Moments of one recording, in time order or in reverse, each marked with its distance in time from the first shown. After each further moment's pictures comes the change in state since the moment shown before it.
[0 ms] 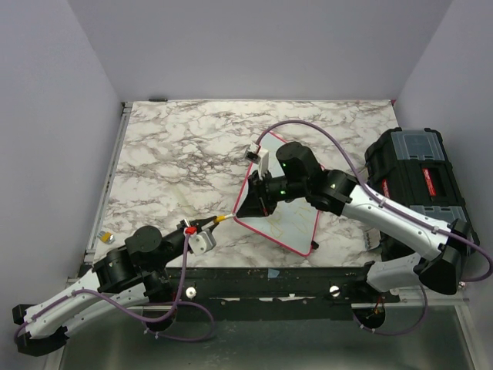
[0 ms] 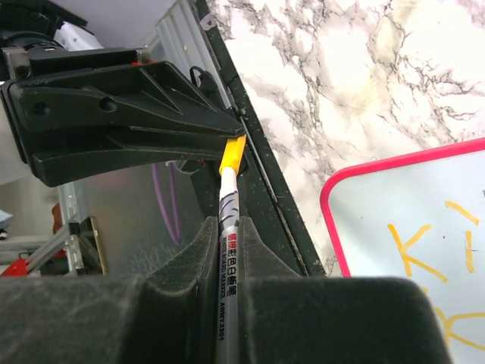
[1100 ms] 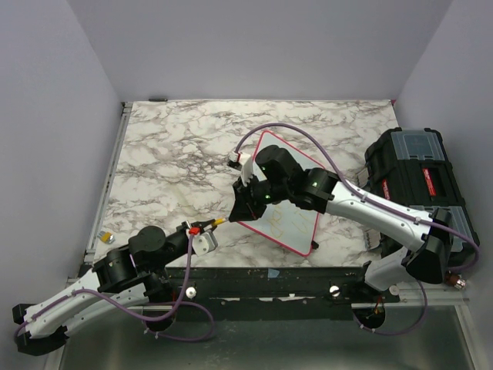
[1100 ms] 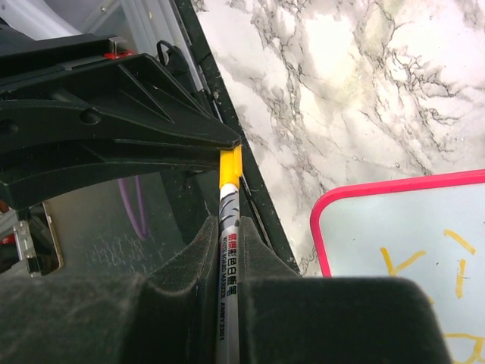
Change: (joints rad) left arm -0.005 0.001 0.000 -0.073 -0.014 -0.003; right arm 0.082 0.127 0.118 -0.099 0.100 -0.107
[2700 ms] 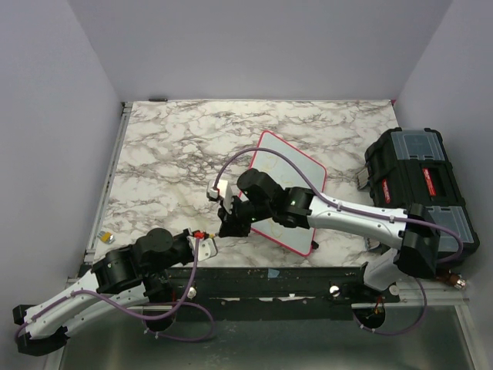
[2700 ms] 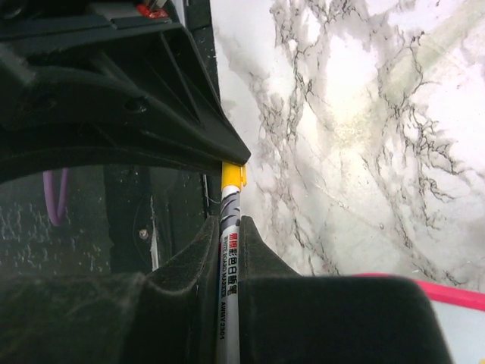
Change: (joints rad) left arm 0.000 -0.021 -0.002 -0.236 0.045 -0.041; right arm 0.119 0.068 -0.137 0.217 0.013 -0.330
